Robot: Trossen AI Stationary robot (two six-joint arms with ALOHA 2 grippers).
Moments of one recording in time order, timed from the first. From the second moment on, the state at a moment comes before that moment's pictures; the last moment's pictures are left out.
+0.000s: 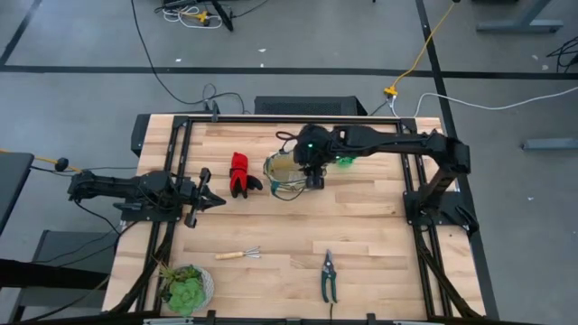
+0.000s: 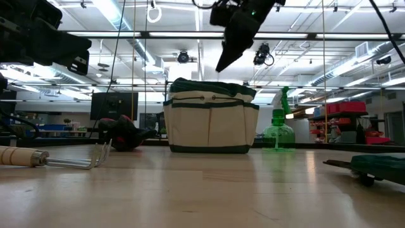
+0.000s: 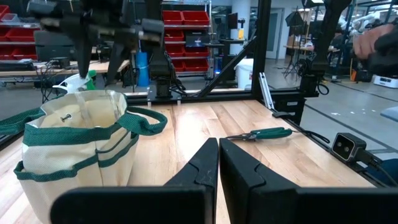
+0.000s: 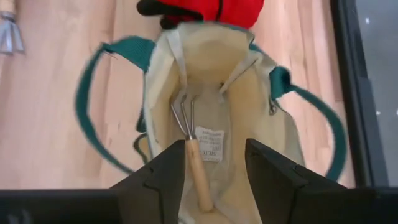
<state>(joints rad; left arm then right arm) -0.11 0.03 0.01 0.05 0.04 -0.02 -0.17 1.72 1.54 -0.80 0.01 -0.24</state>
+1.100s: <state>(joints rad) -0.11 0.03 0.01 0.05 0.04 -0.02 -0.13 1.55 1.54 -1.02 0.07 -0.22</state>
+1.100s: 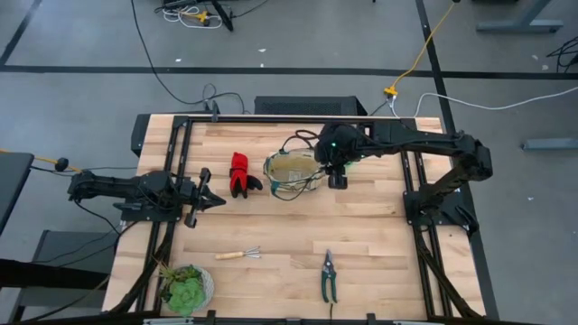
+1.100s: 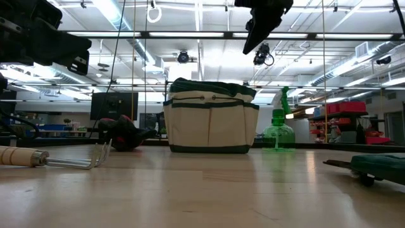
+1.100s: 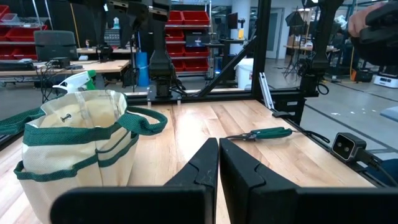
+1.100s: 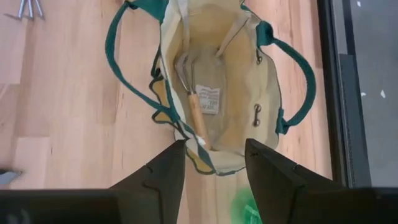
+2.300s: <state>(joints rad) -0.11 0.03 0.01 0.05 0.04 -0.02 0.42 1.55 1.22 -0.86 0.14 -0.46</state>
